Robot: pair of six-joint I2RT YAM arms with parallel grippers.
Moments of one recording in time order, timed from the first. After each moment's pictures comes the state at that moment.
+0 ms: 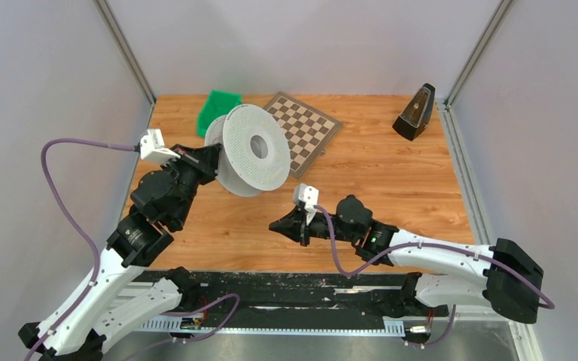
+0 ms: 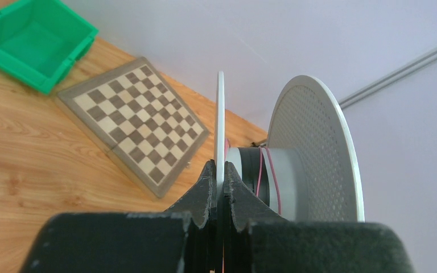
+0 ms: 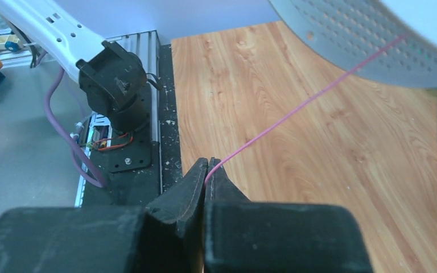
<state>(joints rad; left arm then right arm) -0.68 0.67 0.97 -0.26 -0.52 -0.81 1.07 1.13 0.59 0.50 -0.33 0.07</state>
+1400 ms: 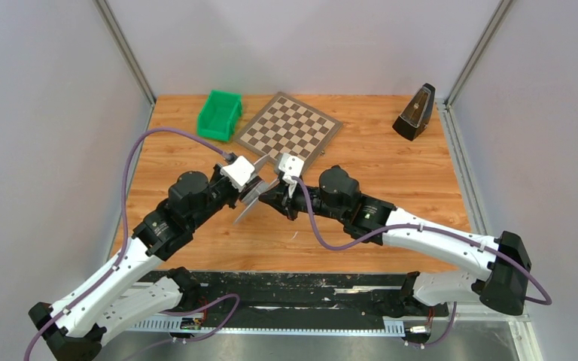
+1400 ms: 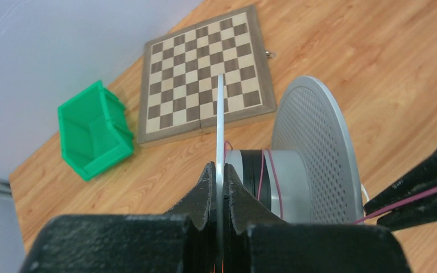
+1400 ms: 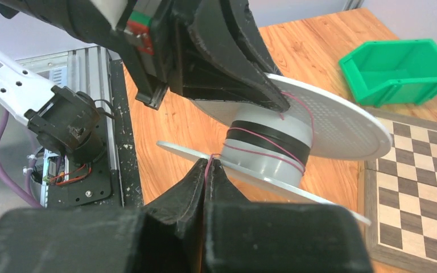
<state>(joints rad) -0.73 0.76 0.83 -0.28 -0.15 0.29 1.07 1.26 1.00 0.13 -0.18 -0.03</state>
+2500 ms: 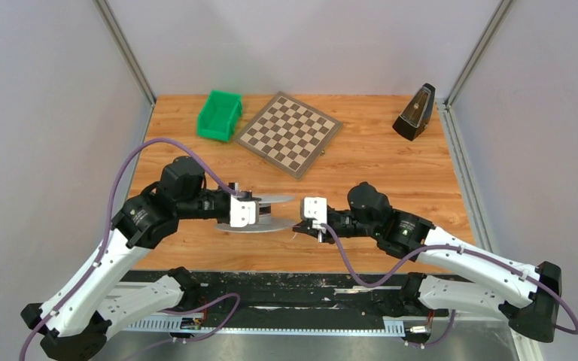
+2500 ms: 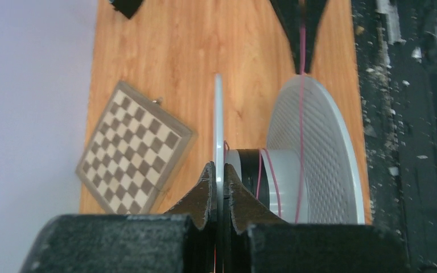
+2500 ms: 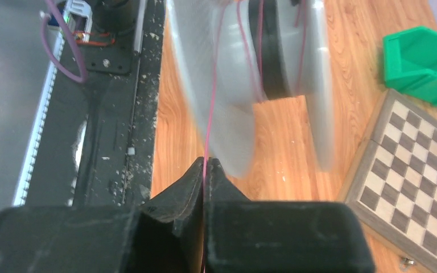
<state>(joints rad) -0.72 0.84 1.14 -0.80 0.51 0.84 1.03 0.97 0.84 -0.20 -0.38 -0.37</state>
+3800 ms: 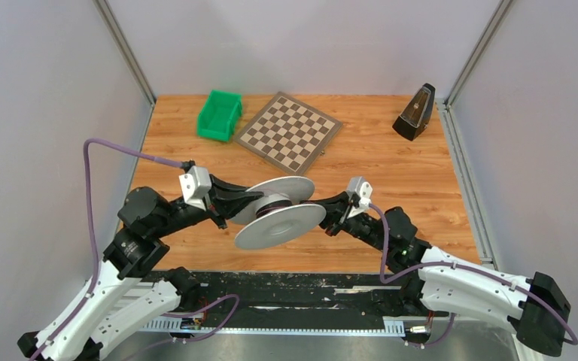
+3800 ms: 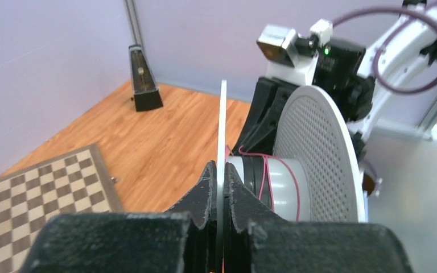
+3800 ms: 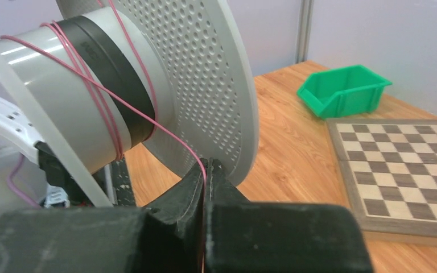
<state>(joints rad) -0.70 0.60 0.90 -0.17 0.50 -0.02 1.01 0.82 0.42 0.62 -0.09 0.11</state>
